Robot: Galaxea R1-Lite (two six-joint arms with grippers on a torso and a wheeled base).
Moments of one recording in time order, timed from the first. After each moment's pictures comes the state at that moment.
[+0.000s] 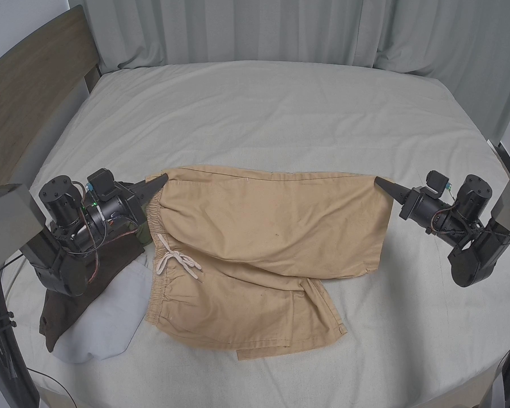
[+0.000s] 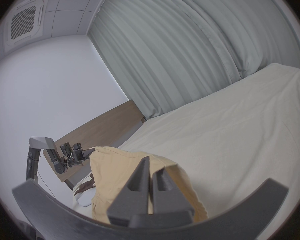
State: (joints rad) left arm -0.07 2.14 -0.80 -1.55 -0.68 -0.29; right arm 0.08 2.13 -0.76 -1.54 0.66 0.45
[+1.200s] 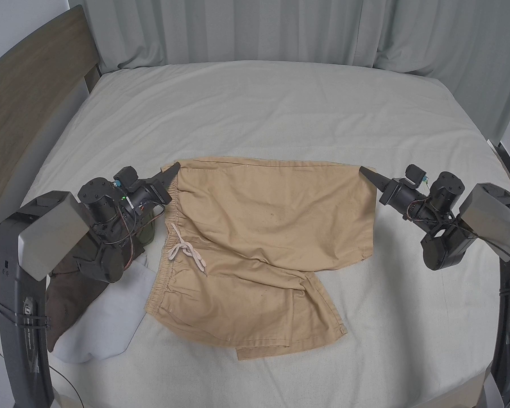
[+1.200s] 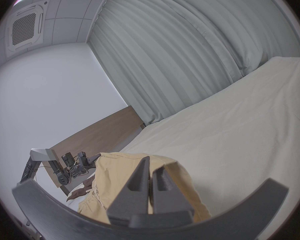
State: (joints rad) left arm -0.12 2.44 -1.18 -1.55 -0.44 -0.47; right arm 0.07 2.41 -1.16 -1.53 0.65 0.54
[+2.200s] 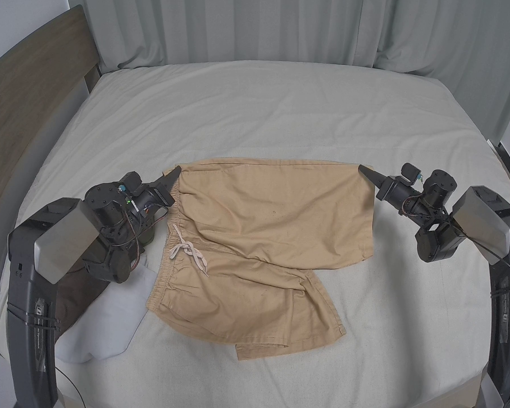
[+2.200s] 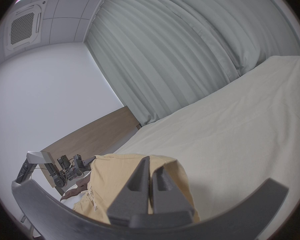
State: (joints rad) left arm -0.11 2.53 -1.29 -1.55 -0.41 -0.49; right arm 0.05 2.52 -1.36 -1.43 0.65 0.54
